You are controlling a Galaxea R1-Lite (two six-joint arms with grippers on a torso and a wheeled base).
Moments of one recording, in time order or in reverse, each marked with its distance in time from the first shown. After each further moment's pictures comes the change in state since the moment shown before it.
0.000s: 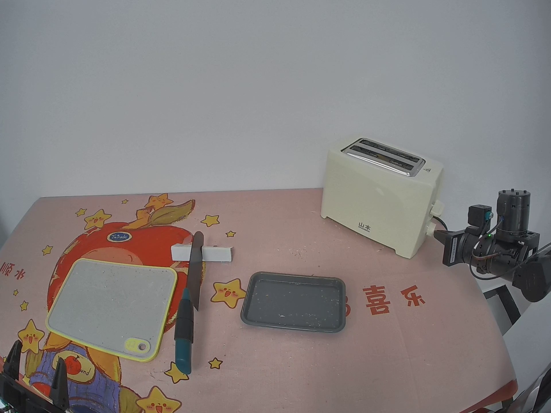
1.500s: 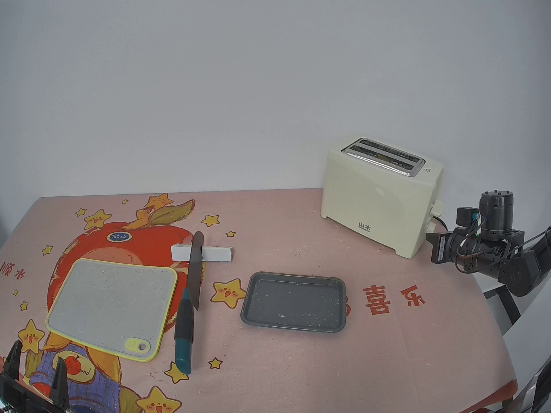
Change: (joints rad) left arm 0.000 0.000 0.000 0.000 -0.001 0.000; right arm 0.009 0.107 -0.057 0.000 -0.044 0.058
